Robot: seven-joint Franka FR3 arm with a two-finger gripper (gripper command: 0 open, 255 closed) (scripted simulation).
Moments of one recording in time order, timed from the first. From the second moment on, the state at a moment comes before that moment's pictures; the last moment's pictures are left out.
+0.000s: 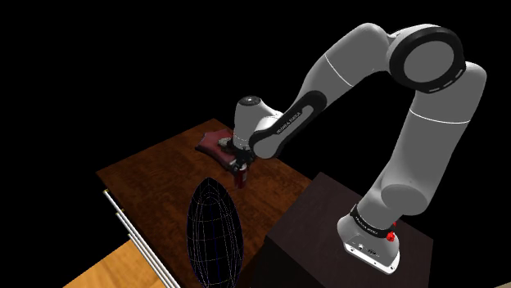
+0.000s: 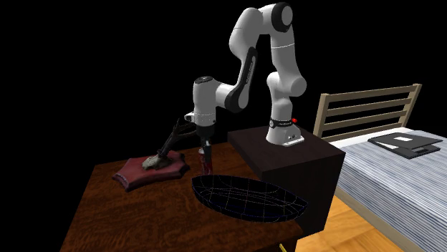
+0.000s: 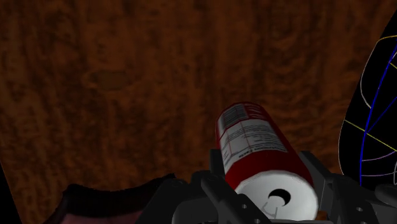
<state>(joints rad) 0.02 0.23 0.27 -2.39 -0.16 2.61 0.52</state>
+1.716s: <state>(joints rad) 0.01 -0.04 0.31 -2.32 -0.01 2.28 0.42</state>
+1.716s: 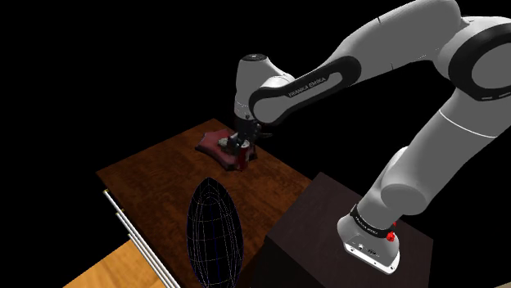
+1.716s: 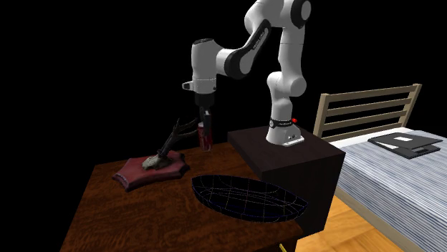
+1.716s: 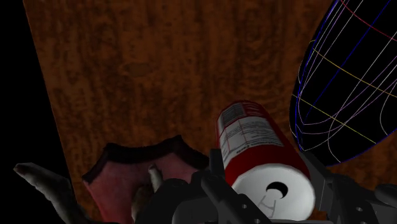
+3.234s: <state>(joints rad) 0.27 0.26 0.49 -1.94 -0.17 2.15 0.93</state>
